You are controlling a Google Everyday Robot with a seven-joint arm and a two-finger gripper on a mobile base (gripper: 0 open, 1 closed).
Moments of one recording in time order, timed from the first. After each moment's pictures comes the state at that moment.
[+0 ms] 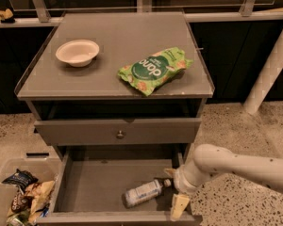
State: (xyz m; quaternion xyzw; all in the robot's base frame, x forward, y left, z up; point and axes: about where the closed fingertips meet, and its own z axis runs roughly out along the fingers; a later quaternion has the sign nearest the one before) arm 0.439 -0.122 0.440 -0.68 0.69 0.18 0.15
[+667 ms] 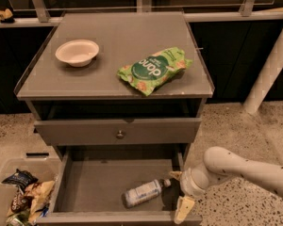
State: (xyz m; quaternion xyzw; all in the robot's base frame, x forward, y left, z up) arm 0.430 -0.138 0.429 -0.65 0.70 0.24 0.17
